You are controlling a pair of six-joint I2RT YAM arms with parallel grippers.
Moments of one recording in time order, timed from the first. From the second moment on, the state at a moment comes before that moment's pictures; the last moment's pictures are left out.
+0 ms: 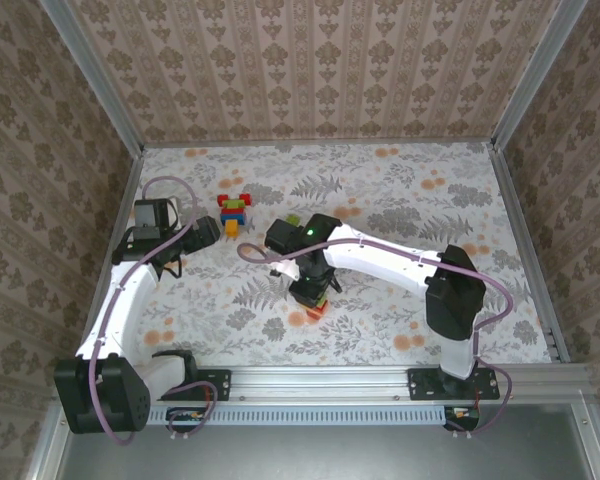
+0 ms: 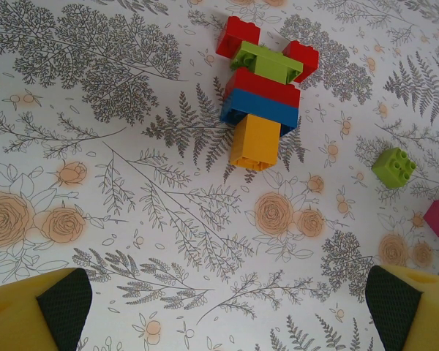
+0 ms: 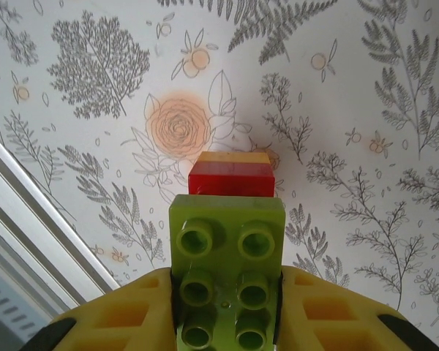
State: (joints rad) left arm -0.03 1.10 0.86 -0.60 0.17 -0.34; right arm 0.97 1.88 1.63 -1.25 -0.04 -0.08
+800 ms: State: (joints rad) left arm -0.03 1.10 0.86 -0.60 0.17 -0.34; right arm 0.97 1.80 1.52 -1.16 -0.04 -0.11
